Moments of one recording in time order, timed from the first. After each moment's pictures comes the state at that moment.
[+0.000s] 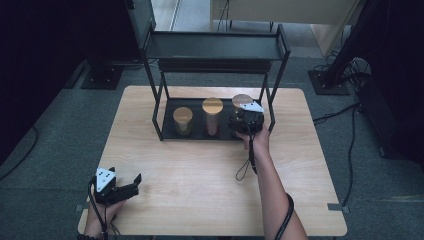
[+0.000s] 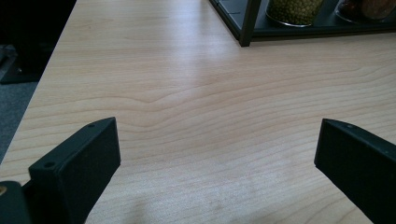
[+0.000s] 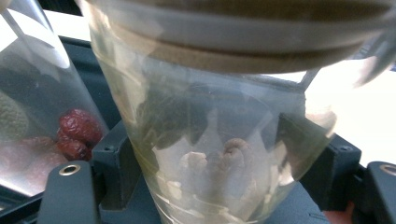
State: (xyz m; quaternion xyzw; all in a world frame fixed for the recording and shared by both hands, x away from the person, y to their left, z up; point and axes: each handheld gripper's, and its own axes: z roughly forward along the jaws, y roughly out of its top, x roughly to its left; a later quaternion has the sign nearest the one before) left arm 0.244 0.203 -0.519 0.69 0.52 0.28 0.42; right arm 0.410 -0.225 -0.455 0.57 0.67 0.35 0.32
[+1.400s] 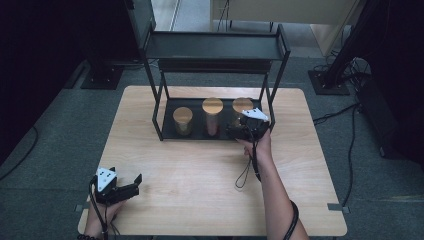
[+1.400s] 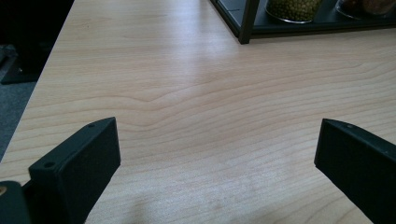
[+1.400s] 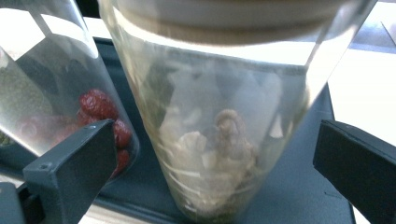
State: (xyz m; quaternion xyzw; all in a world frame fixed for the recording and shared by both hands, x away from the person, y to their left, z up) left arm 0.244 0.202 -0.519 0.69 0.52 0.28 0.41; right arm 0.390 -0.232 -0.467 0.57 0.67 0.38 0.30
